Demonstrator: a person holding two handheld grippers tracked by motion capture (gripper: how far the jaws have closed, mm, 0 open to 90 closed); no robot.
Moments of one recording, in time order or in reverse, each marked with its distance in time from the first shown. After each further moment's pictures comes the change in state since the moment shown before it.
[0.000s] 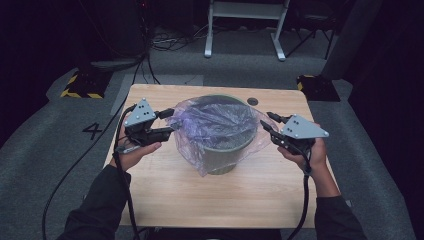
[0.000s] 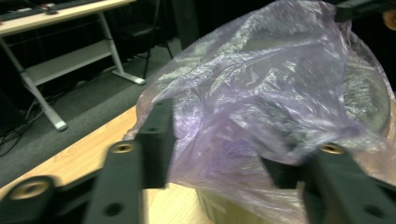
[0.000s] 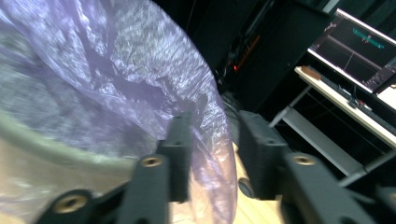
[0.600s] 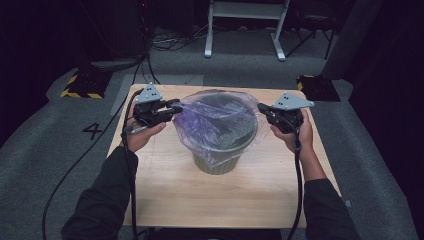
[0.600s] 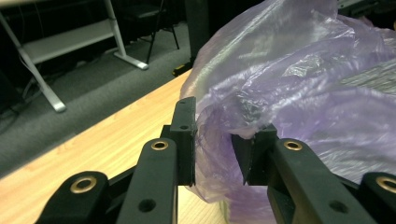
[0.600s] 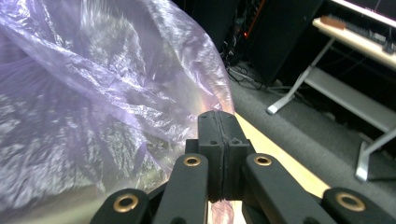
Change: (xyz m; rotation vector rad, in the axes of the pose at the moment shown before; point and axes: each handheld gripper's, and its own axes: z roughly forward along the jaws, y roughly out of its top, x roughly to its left) left arm 0.042 0.001 0.044 0.060 0.003 -0.104; right arm -0.034 -0.009 0.058 0.101 0.049 0.210
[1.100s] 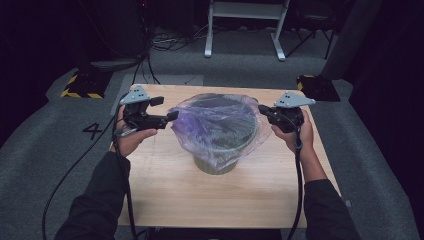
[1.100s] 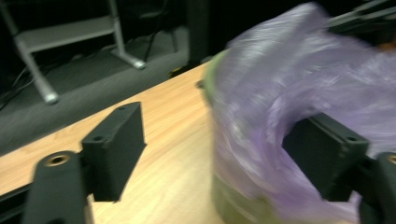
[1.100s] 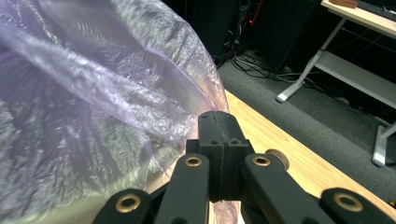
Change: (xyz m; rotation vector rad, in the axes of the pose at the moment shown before) left arm 0.000 -0.010 -0.036 -0.049 -0.034 -0.047; right arm -0.003 -0.003 -0.002 0.025 0.023 0.049
